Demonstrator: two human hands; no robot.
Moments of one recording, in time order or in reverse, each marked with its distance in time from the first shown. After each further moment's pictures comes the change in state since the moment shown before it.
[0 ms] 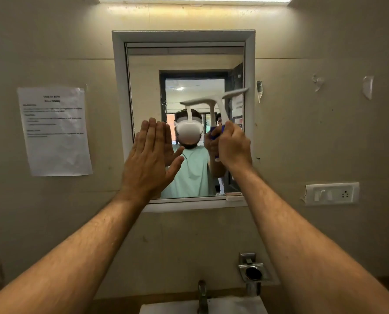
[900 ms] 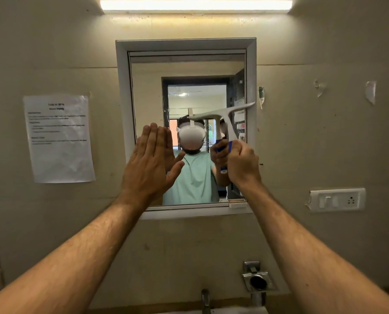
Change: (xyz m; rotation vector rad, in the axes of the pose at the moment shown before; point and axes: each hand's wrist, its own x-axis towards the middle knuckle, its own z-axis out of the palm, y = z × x) left_hand 0.005 -0.006 0.000 0.028 -0.035 0.020; right_hand -0.014 0.018 -0.011 -0.014 0.015 -0.015
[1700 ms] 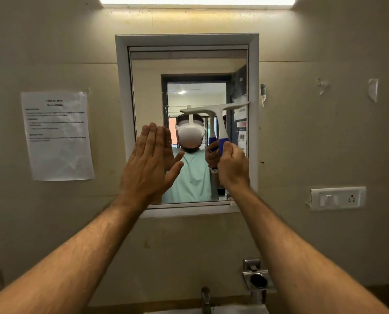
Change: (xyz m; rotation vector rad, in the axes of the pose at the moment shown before) left_hand -0.005 -0.004 0.005 -0.023 -0.001 -0.019; right_hand -0.012 0.002 0.026 0.082 -0.020 0.038
